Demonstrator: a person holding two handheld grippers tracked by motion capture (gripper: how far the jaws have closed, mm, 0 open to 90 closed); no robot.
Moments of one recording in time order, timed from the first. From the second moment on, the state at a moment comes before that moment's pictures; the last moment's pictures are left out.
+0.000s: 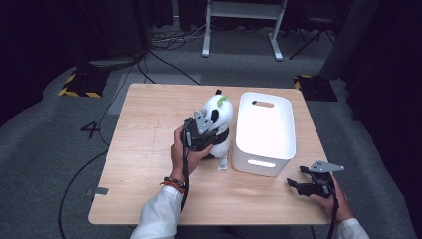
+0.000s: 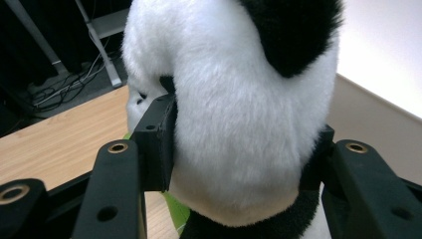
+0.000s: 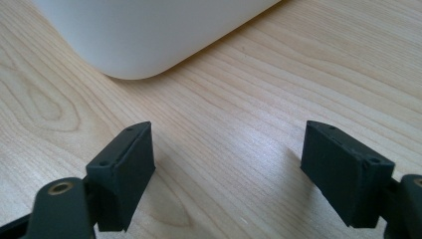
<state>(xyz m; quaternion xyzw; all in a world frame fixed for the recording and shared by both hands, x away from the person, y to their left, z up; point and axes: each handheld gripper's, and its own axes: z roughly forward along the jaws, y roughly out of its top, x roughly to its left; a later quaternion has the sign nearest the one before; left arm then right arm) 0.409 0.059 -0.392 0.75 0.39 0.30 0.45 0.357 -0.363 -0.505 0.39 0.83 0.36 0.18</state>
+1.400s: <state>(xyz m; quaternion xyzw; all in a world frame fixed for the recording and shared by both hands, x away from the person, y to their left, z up) 0.389 0.073 -0.332 0.71 0.37 0.33 0.50 0.357 -0.363 -0.505 0.39 0.83 0.36 0.18</state>
